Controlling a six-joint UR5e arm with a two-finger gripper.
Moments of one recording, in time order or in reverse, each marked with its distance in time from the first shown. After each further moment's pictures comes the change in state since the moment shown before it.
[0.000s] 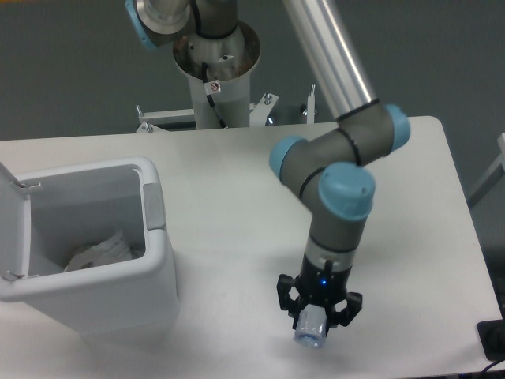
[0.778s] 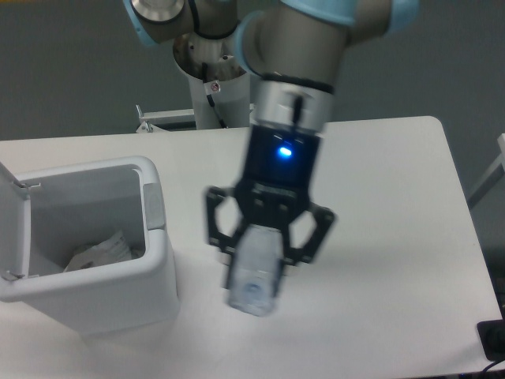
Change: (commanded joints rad) arm -0.242 0.215 0.132 0.008 -0.023 -0.342
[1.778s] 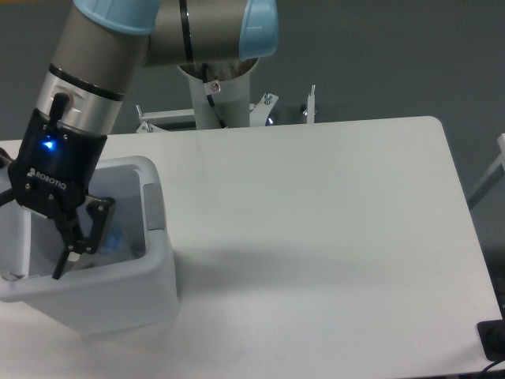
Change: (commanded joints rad) arm -0.145 -0.001 -0.066 0.003 0.006 -0.103
